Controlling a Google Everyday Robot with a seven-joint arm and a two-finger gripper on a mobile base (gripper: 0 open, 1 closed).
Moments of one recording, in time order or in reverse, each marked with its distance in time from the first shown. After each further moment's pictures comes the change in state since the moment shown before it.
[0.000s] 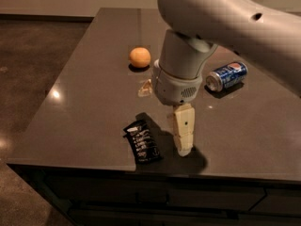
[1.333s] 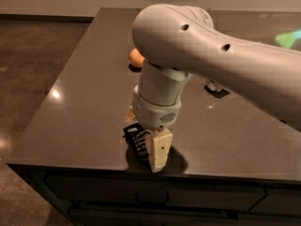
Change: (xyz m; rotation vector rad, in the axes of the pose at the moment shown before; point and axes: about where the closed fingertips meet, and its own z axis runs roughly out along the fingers) arm -0.042 0.015 0.046 -0.046 -0.035 -0.022
